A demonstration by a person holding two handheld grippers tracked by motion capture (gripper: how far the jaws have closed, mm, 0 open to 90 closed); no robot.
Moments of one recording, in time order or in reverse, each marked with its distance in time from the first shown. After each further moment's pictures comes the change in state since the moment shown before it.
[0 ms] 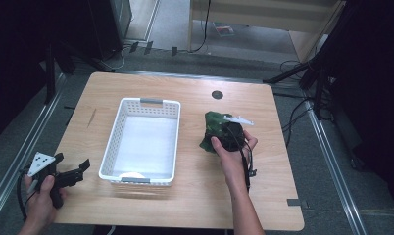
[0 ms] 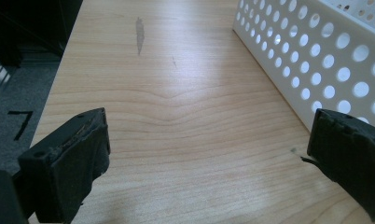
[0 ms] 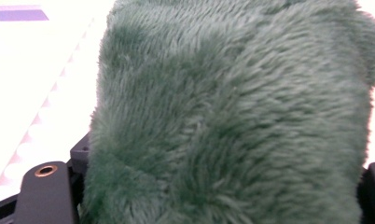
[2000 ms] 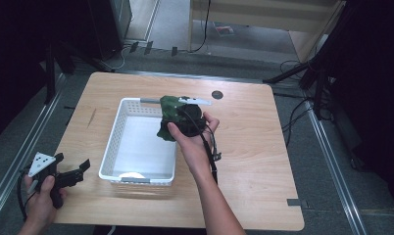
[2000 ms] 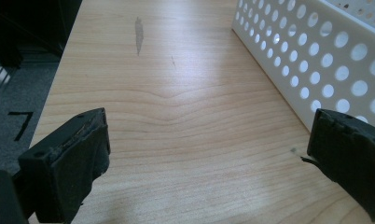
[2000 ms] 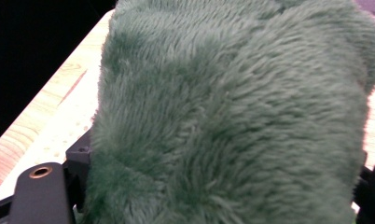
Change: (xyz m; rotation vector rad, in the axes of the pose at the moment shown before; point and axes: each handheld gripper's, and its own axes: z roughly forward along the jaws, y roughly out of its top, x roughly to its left) left arm -0.001 0.000 0.000 0.001 -0.002 0.005; right arm 0.119 0.042 -0.008 -0.017 0.171 -0.090
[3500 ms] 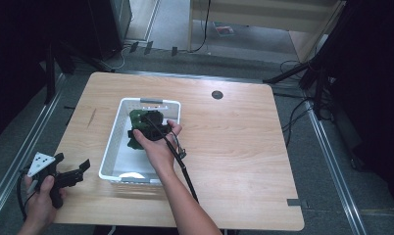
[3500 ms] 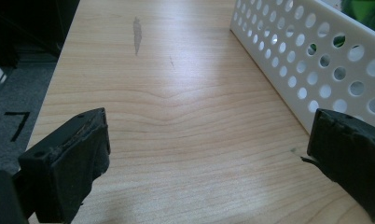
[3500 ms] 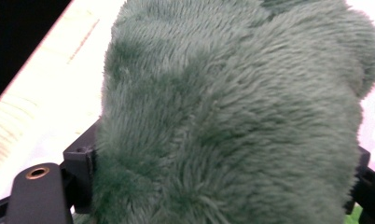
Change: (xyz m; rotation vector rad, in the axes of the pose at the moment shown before) left arm 0.001 0.000 0.000 0.002 -0.010 -0.005; right arm 0.065 -0.030 0.094 0.160 0.021 -0.007
